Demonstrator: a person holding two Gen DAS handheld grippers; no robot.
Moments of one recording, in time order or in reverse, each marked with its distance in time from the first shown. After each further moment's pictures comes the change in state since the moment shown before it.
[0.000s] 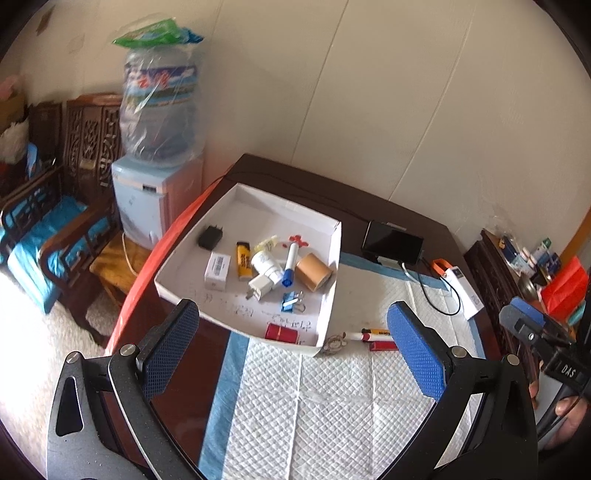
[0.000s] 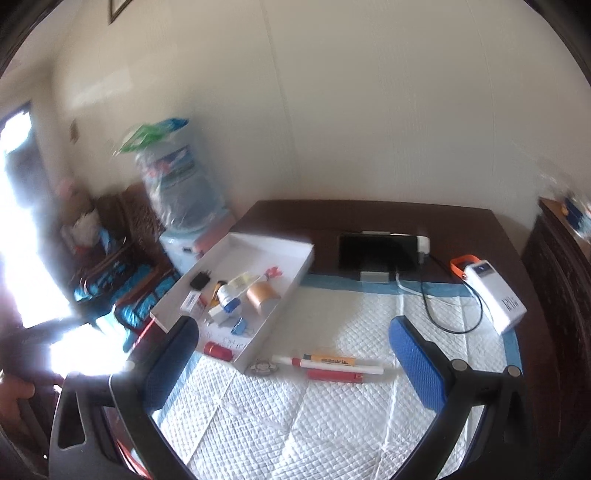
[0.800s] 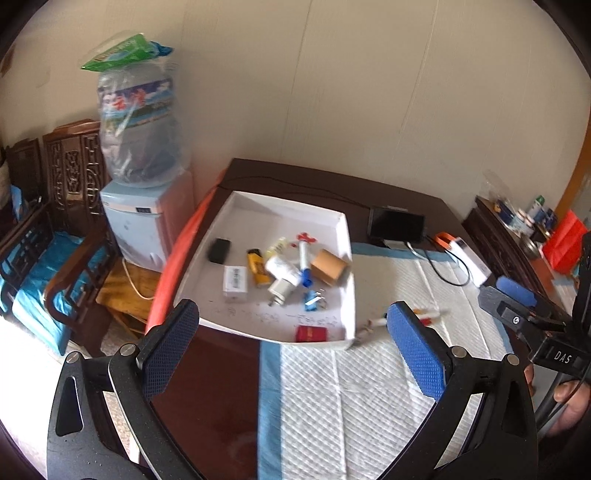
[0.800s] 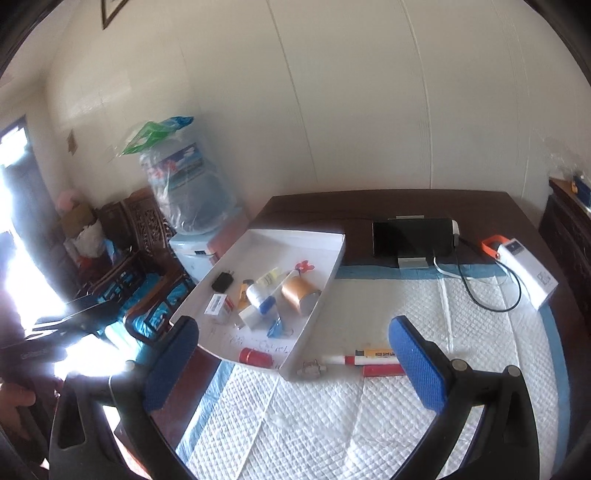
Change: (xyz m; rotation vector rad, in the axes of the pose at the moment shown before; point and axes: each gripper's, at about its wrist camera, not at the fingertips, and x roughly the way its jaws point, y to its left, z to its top) left arm -0.001 0.023 0.014 0.177 0.030 -0.039; right arm 0.026 0.050 -0.011 0.078 -0.027 -0.003
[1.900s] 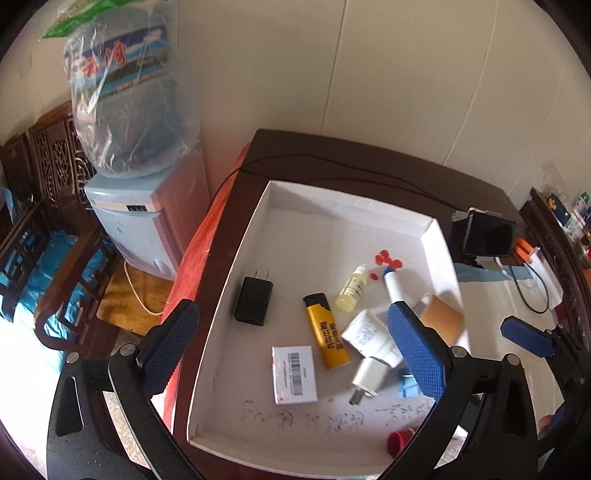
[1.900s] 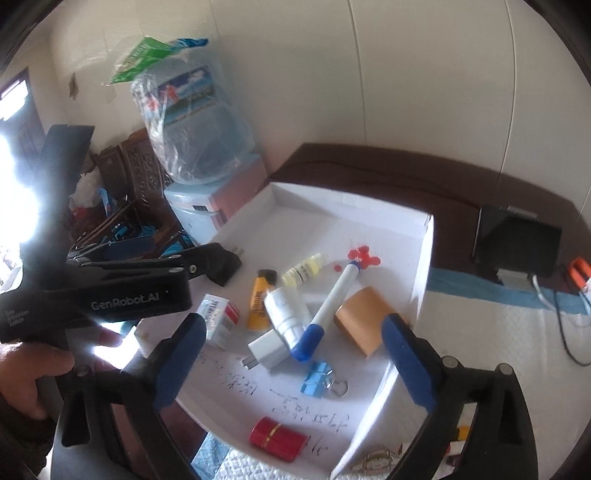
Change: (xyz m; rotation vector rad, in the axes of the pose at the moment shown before) left arm 0.180 0.078 0.063 0.006 0.103 0.096; right arm 0.174 0.059 0.018 -0.108 0.168 0.039
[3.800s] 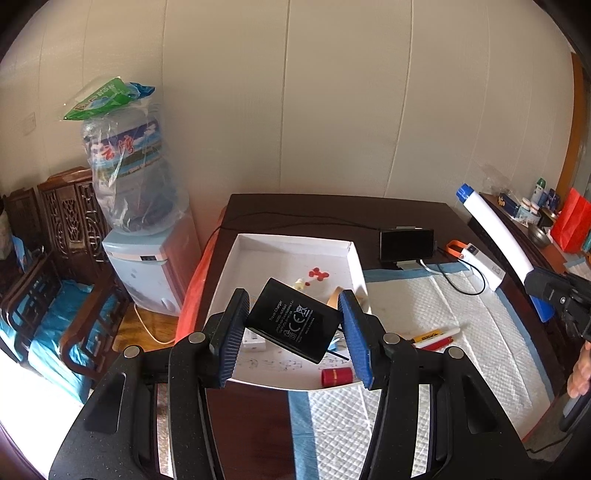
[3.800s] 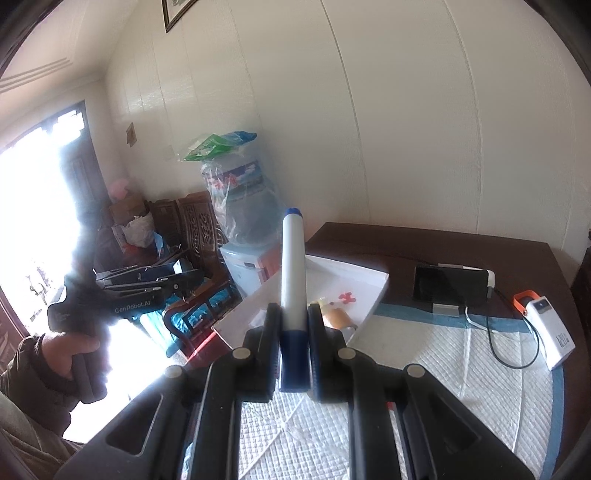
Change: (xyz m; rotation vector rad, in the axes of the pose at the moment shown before) left arm -0.172 -0.050 -0.040 0.122 -0.193 -0.051; right arm -0.193 -0.039 -0.027 -0.043 -0.254 0.152
